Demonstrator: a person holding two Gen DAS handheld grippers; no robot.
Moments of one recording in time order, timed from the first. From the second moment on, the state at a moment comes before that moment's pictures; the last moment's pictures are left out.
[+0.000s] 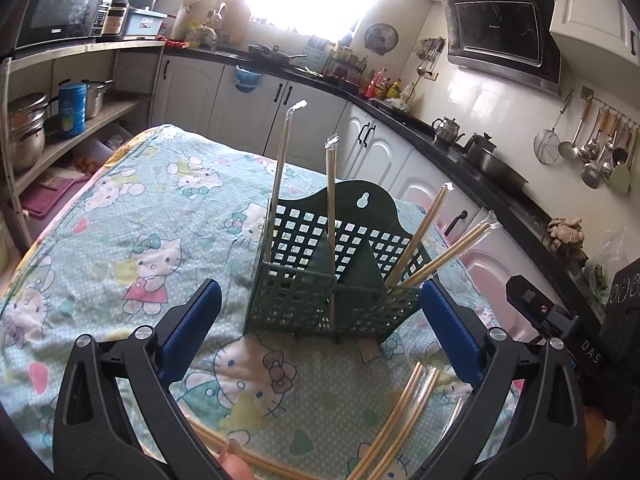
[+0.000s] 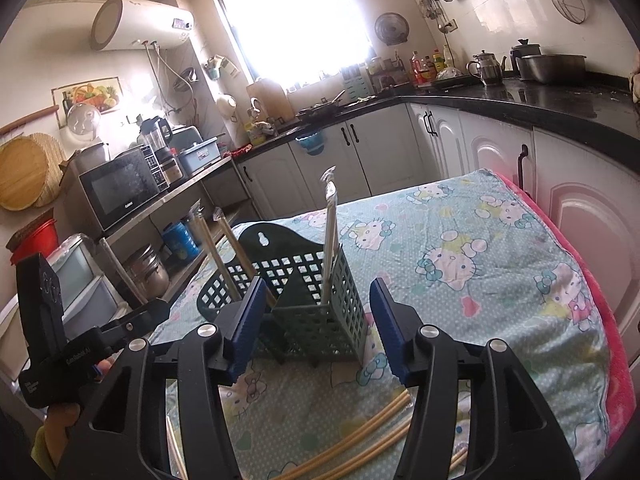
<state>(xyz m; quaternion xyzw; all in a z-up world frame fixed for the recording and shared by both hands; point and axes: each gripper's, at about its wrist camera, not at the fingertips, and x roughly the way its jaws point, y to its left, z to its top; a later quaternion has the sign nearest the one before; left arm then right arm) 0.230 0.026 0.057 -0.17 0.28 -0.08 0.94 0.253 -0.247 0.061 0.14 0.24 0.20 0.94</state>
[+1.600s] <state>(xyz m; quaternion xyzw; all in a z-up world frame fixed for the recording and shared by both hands) 0.144 0.062 0.003 -0.17 0.33 -0.04 0.93 0.185 -0.215 0.019 0.09 0.30 0.24 0.92</state>
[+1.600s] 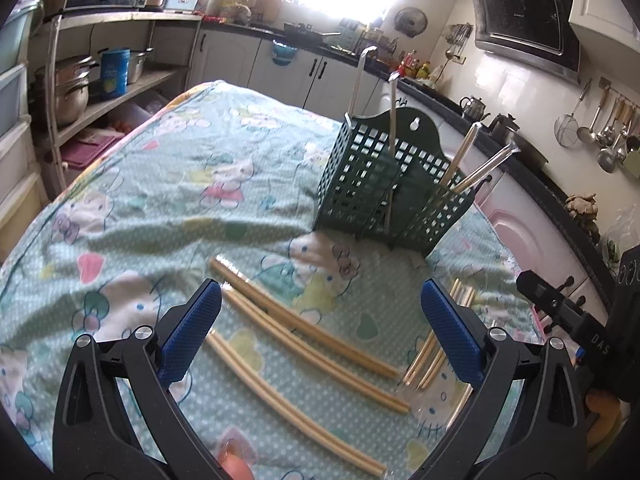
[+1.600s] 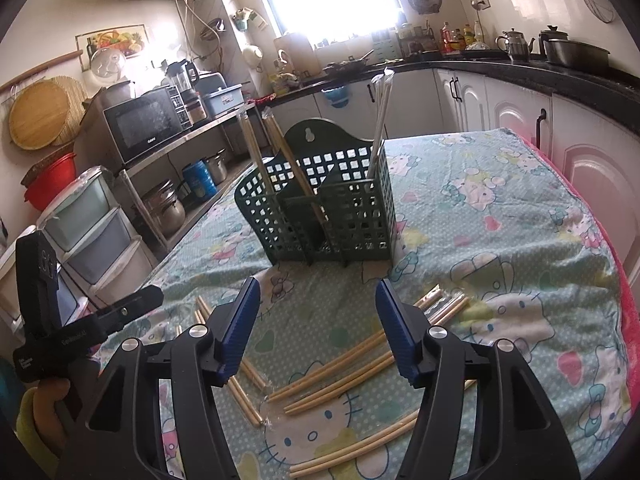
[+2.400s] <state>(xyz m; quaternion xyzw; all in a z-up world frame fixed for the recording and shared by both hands) 0.138 0.094 -0.061 -0.25 0.41 -0.01 0.88 0.190 -0.228 -0.009 0.10 0.35 0.23 0.90</state>
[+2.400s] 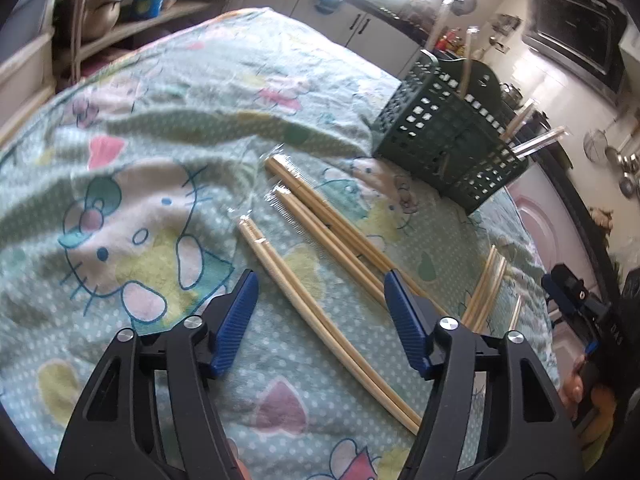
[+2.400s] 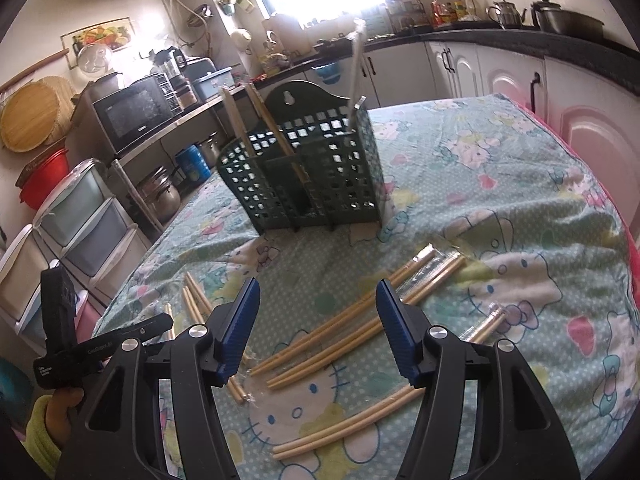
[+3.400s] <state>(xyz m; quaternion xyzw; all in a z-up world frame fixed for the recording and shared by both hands) 0.170 0.109 -0.066 -0.22 0.42 0.05 0.88 0.287 -0.282 -0.066 0.19 0.47 0.13 0.85</state>
